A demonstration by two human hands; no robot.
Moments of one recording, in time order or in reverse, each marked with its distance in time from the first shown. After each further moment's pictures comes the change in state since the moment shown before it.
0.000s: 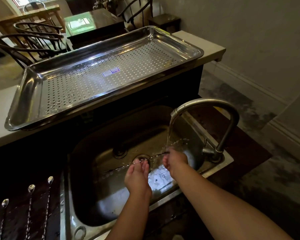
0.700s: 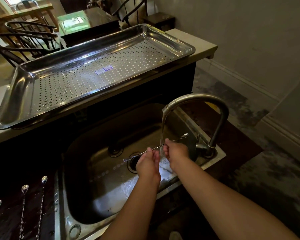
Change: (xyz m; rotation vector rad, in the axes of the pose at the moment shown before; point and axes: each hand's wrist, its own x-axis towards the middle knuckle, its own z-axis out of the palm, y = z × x) left_hand -0.017 -0.023 0.040 0.069 -0.148 -0.177; right_hand -0.015 -0.021 -0.017 -0.064 -0.046 -0.139
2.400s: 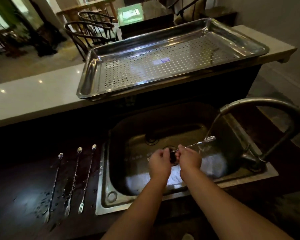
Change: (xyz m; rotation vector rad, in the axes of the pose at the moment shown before) left_hand -0.004 0.054 -0.074 0.862 0.153 0.438; right_hand -0.034 0.067 0.065 -0.118 -0.072 -0.151
